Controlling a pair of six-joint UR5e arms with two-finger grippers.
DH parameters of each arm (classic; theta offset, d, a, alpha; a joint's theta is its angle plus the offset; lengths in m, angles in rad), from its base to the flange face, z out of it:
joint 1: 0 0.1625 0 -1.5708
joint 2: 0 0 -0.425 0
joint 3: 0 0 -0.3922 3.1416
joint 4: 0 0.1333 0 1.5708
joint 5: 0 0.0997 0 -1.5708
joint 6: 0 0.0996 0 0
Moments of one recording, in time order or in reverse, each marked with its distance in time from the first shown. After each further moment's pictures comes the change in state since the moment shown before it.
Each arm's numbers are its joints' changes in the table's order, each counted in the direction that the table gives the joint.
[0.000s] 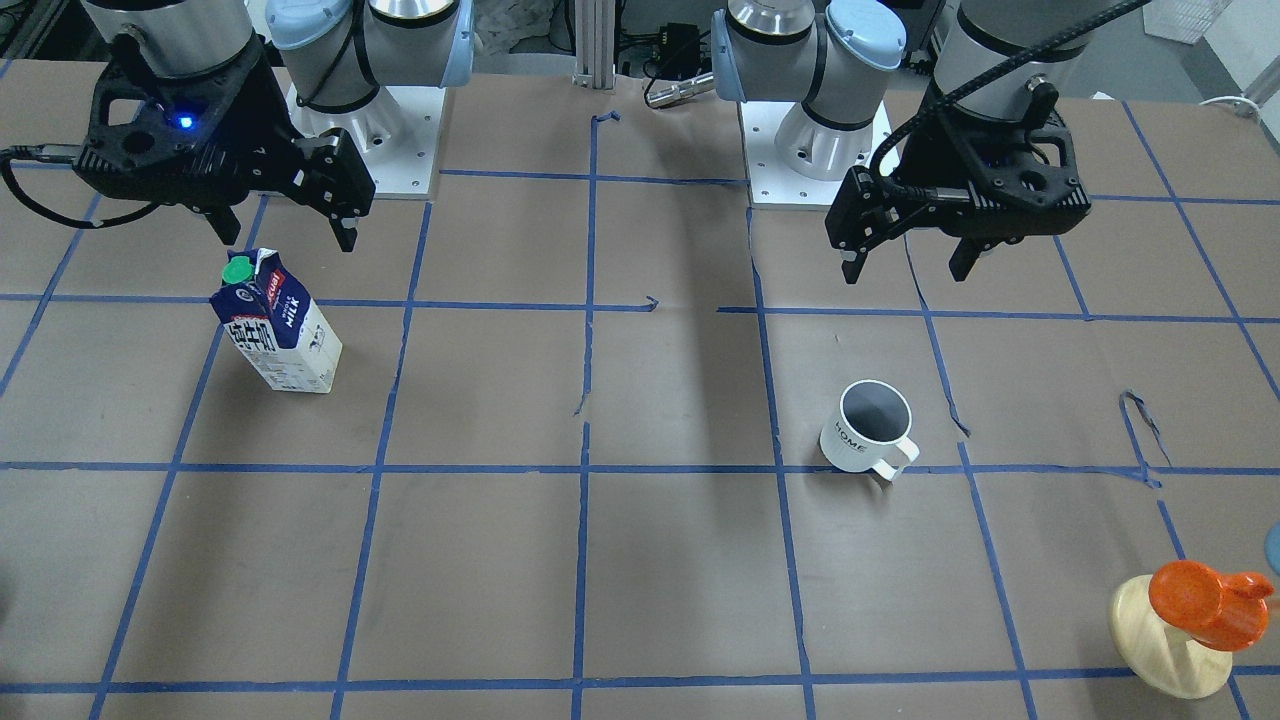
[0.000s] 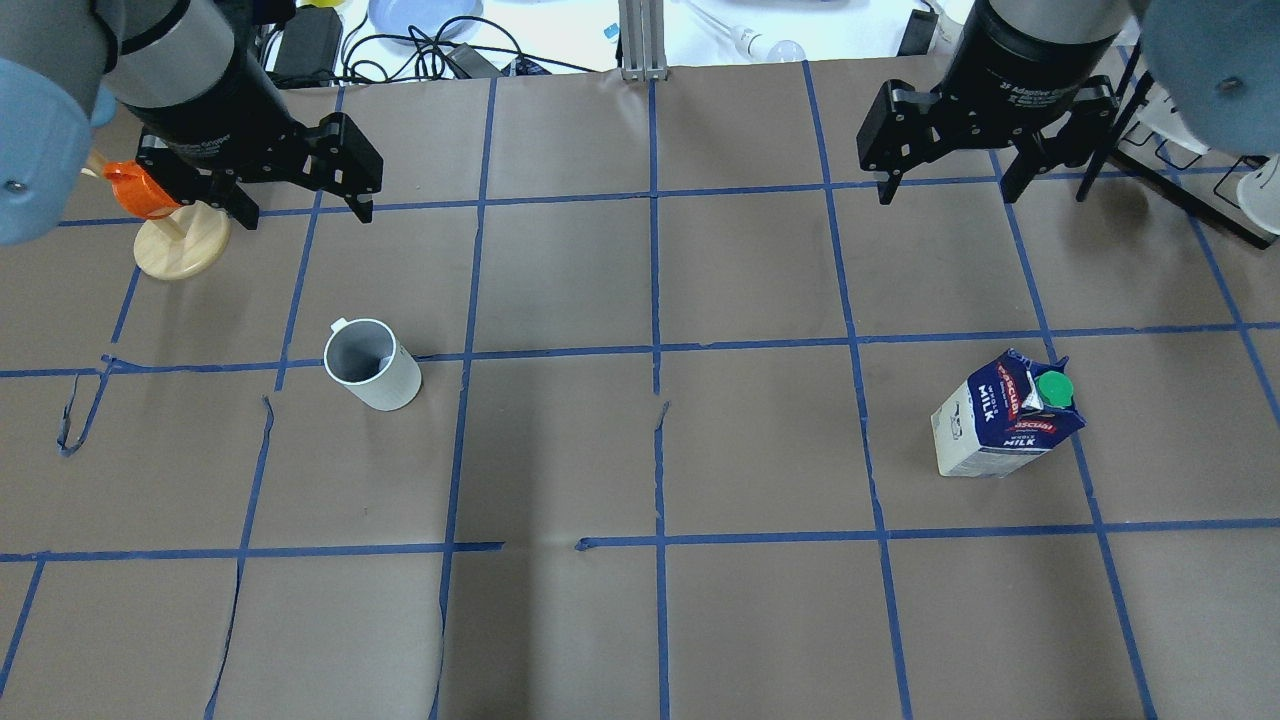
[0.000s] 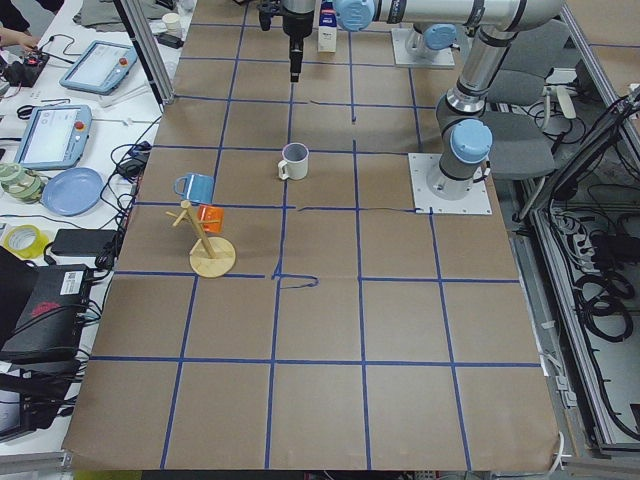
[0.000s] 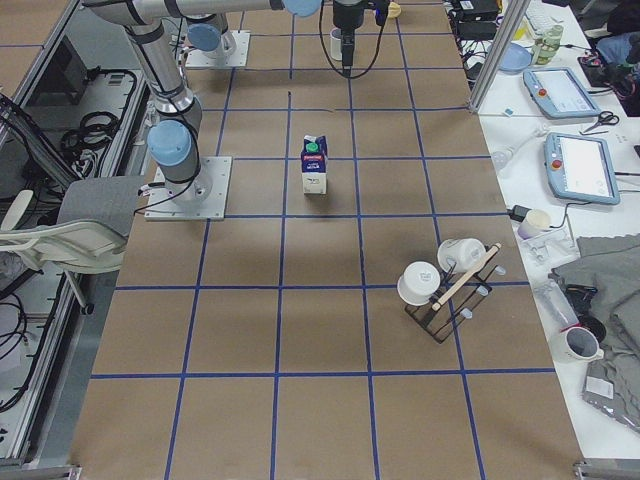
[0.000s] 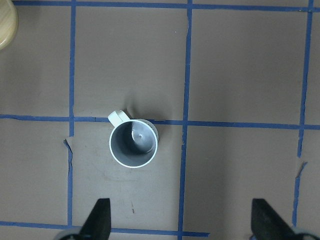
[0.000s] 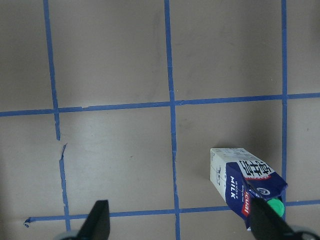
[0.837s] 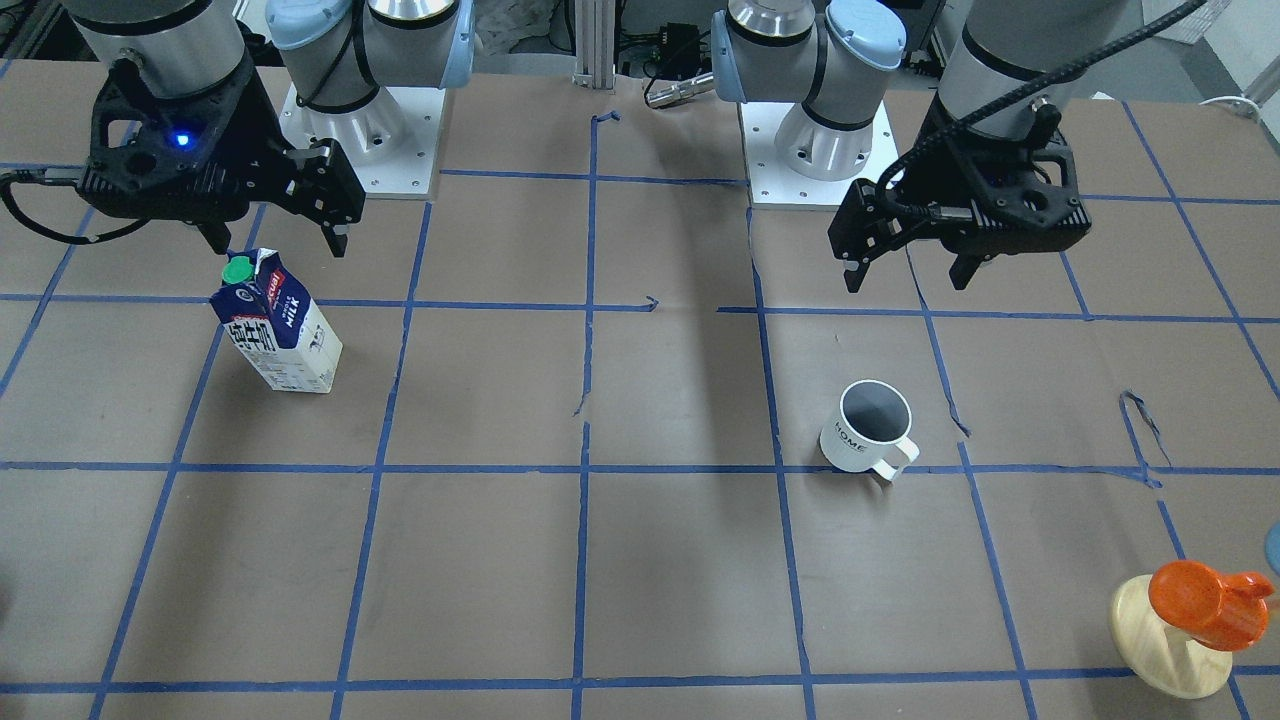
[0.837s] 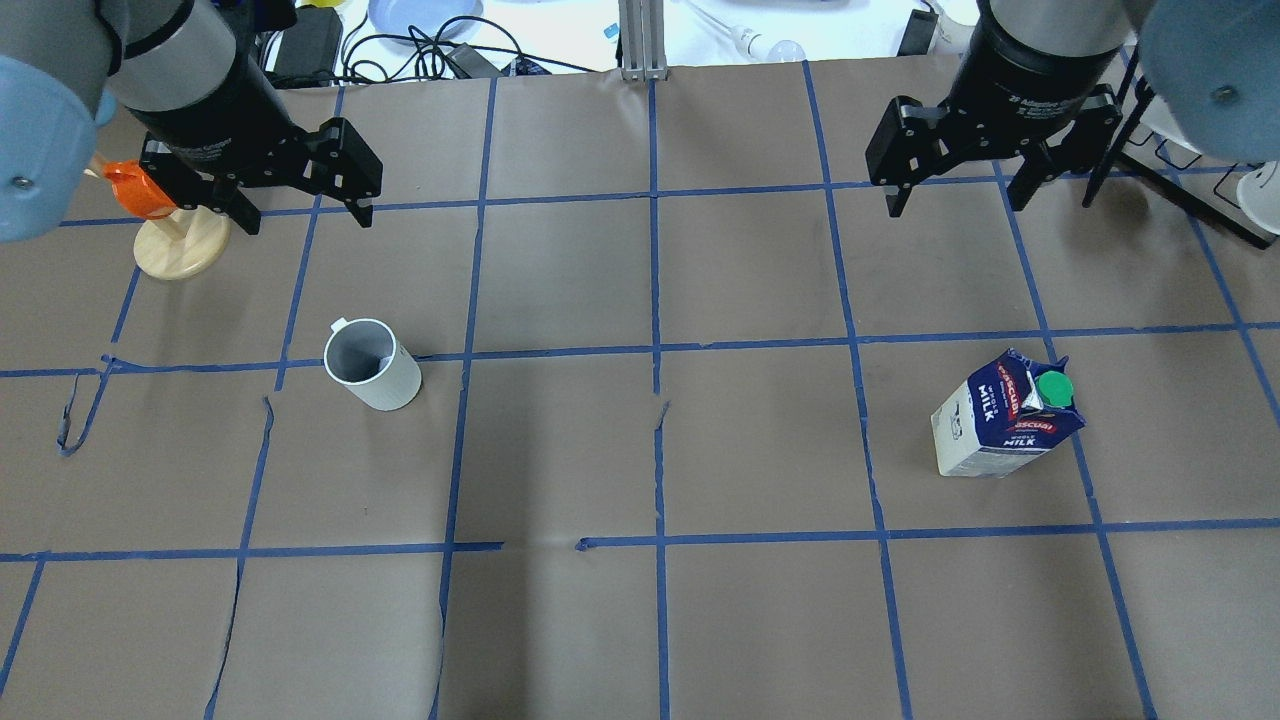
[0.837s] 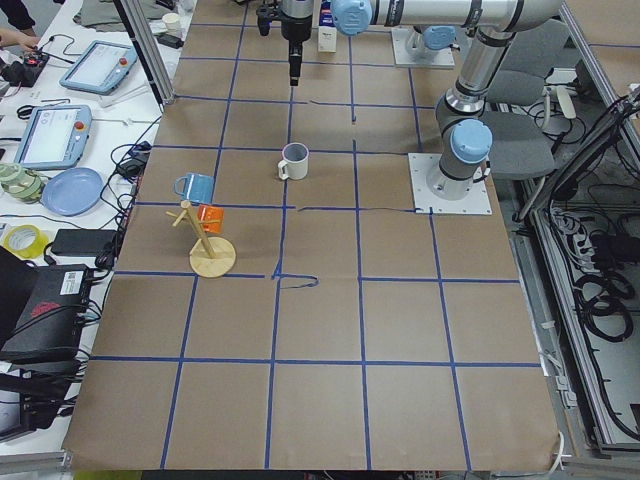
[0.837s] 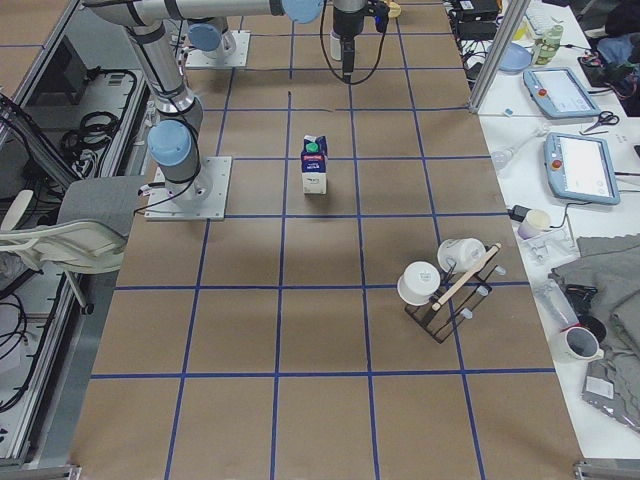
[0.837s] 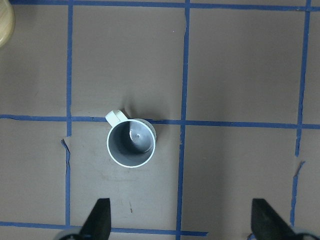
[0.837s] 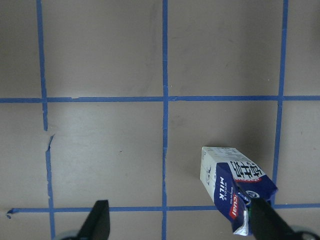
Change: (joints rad) left arm 0.025 0.017 0.010 -0.002 -0.009 0.017; right arm -0.037 -0.001 -0.030 -0.001 -0.018 -0.105
